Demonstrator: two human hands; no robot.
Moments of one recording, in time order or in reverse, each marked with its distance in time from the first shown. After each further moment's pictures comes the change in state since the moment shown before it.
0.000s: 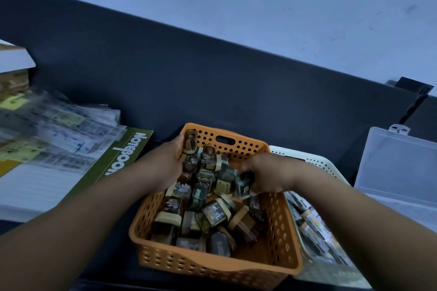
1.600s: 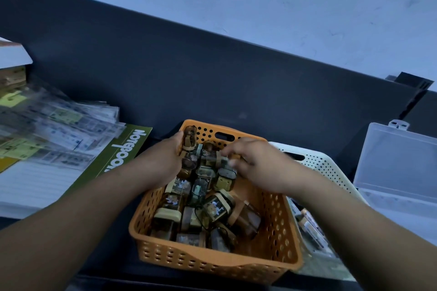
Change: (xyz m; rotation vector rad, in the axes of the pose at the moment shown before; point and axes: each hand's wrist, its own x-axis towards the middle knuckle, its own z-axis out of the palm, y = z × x) left_hand -0.002 -0.001 -0.002 -0.028 -0.009 -0.016; right_hand -0.024 -0.029 -0.004 0.260 0.419 -0.132
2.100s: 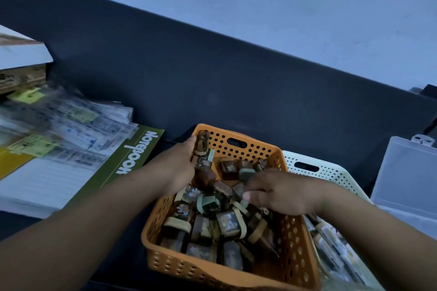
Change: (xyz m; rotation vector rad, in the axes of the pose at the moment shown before) left_hand -0.001 0.003 0.001 -0.042 -0.020 -0.005; right_hand 0.001 0.023 0.007 -0.092 -0.502 0.045
